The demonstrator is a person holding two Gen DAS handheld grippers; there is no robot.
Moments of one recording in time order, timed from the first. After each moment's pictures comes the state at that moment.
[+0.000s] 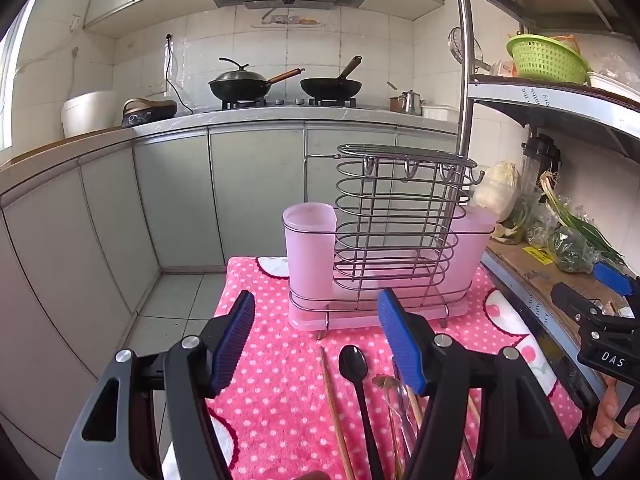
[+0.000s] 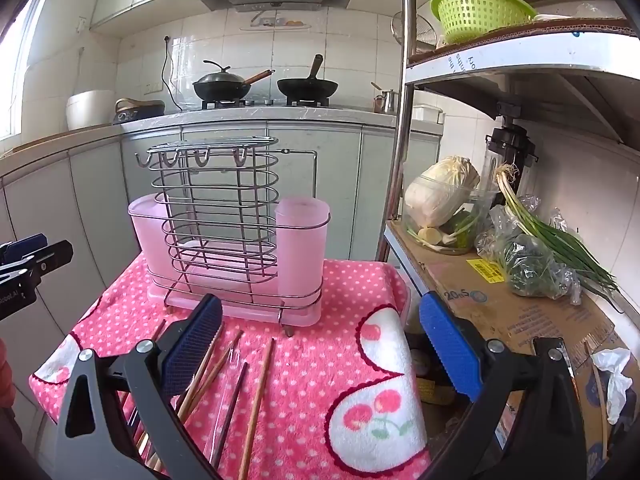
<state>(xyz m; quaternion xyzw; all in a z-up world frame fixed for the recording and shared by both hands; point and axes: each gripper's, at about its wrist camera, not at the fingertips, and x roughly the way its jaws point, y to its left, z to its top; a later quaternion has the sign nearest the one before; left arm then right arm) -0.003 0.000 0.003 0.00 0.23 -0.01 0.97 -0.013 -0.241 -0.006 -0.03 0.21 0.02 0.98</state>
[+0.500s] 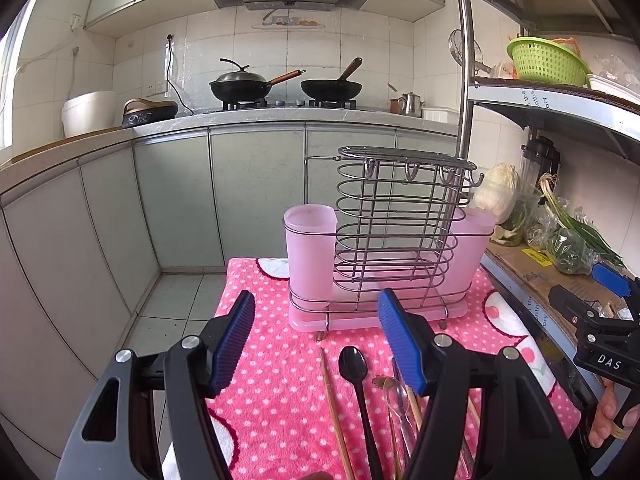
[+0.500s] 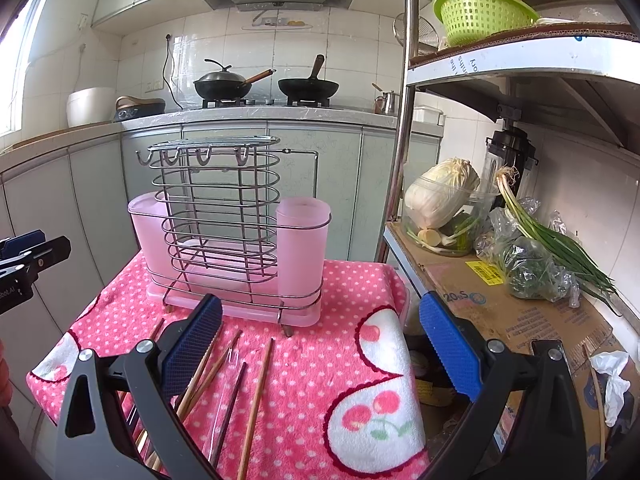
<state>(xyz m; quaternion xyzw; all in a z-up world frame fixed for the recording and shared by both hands) -0.003 0.001 0.003 0.00 0.23 -0.01 0.97 -0.012 -0.240 -0.005 -0.04 0.21 0.02 0.98</state>
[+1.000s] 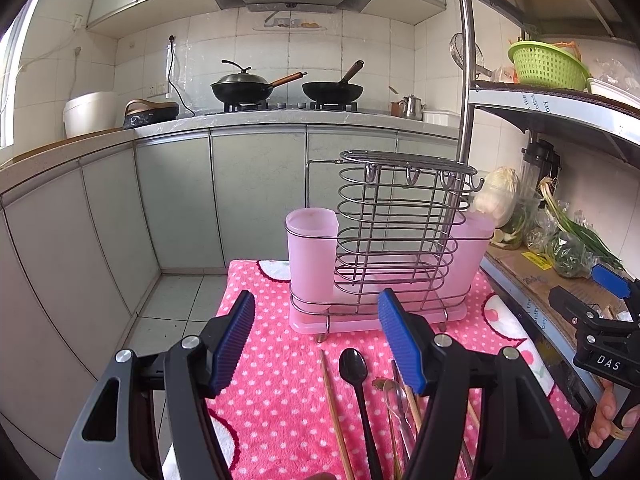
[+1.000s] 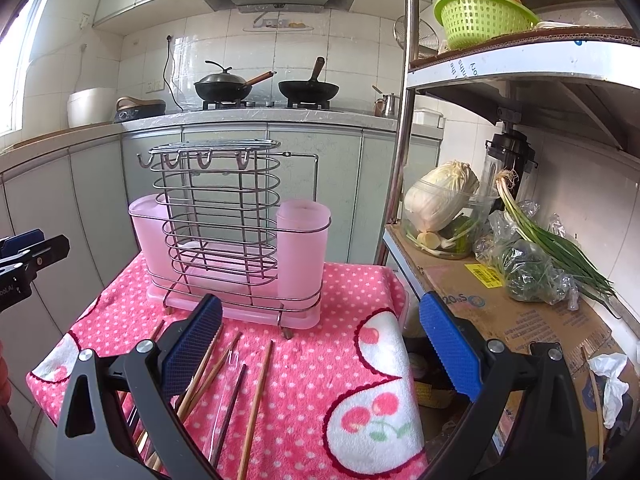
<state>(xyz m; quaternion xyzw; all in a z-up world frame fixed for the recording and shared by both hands) -0.006 0.002 0.007 -0.01 0.22 -0.01 0.97 -0.012 -0.240 -0.003 -0.04 0.21 0.02 0.98</state>
